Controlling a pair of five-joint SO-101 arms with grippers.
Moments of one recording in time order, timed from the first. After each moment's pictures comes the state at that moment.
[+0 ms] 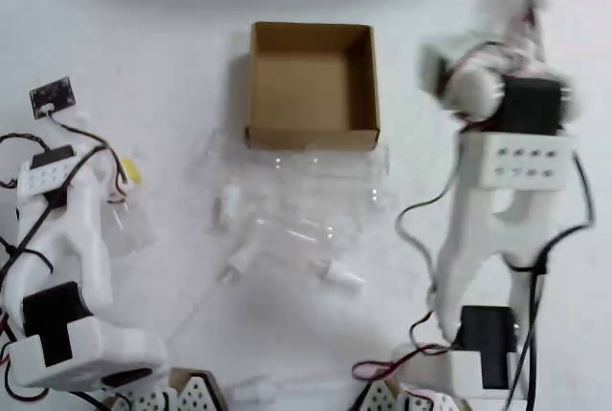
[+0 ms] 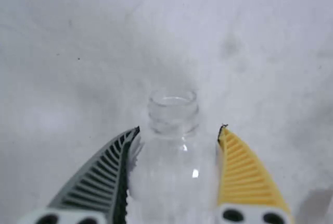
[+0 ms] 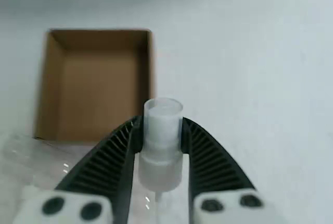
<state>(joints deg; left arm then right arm) -26.7 -0.7 32.6 49.0 7.7 -6.9 -6.4 -33.1 82.4 2.0</state>
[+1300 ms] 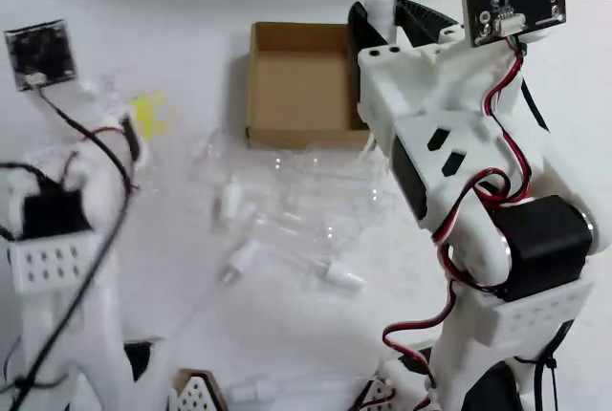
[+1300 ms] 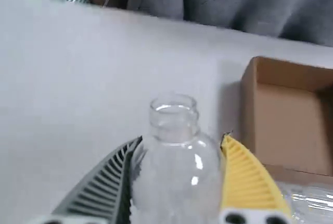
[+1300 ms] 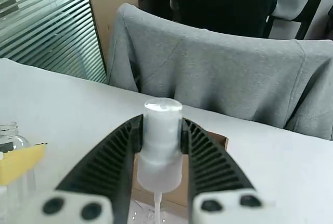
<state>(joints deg) -11.1 -45.0 34.5 51.8 7.8 -20.6 -22.2 -39.1 82.1 2.0</state>
